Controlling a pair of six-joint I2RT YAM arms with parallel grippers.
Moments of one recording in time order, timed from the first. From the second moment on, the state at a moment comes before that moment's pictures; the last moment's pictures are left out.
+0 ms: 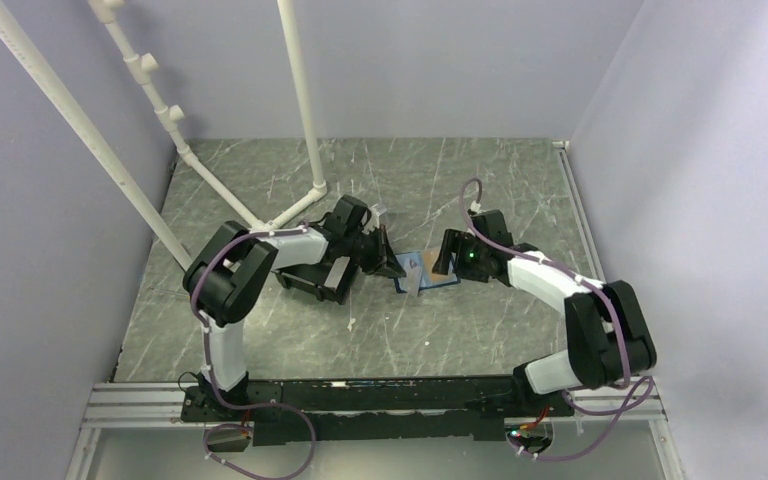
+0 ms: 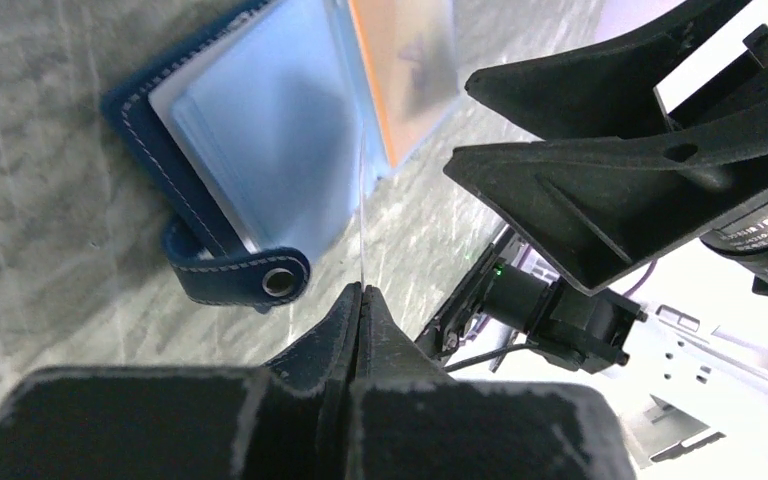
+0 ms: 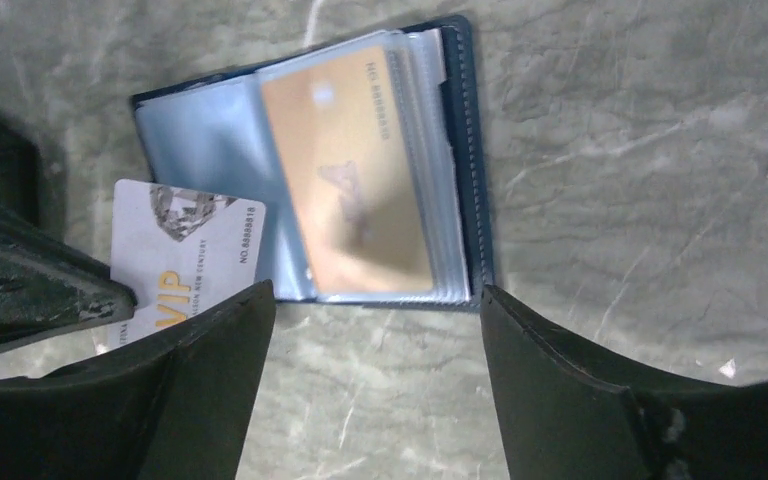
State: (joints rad) left arm -0.62 1.94 1.13 0.01 0.65 -0.89; right arm 0.31 1.45 0.70 -0.17 -0.17 0.48
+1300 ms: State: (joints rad) left arm -0.60 1.73 0.98 0.56 0.85 -1.08; right arm 0.13 1.28 0.41 0.76 -0.98 1.10
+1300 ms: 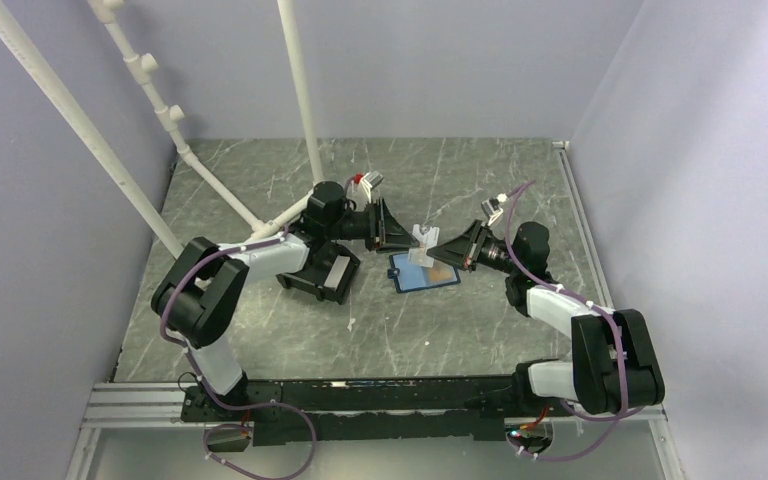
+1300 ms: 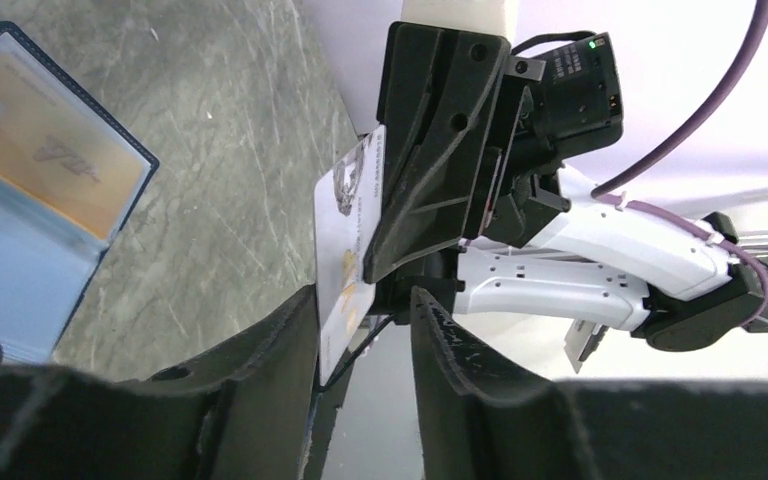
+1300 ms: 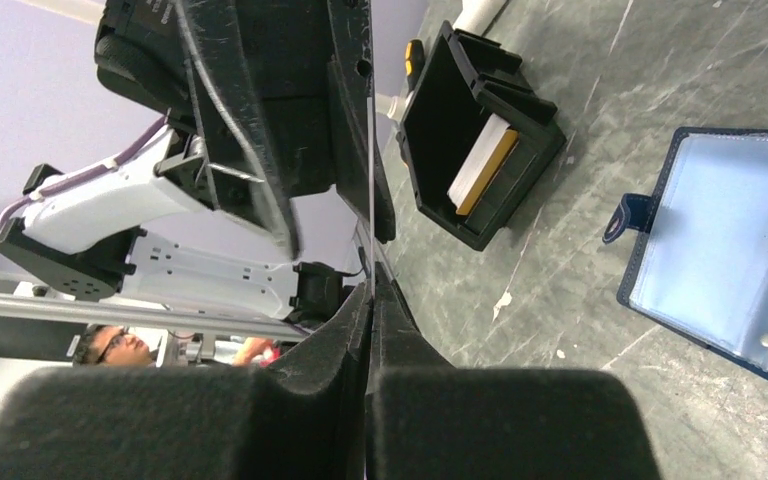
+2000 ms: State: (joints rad) left arm -0.60 1.77 1.06 0.23 0.68 -0.92; right arm 0.13 1.40 0.76 0.01 -0.63 0.58
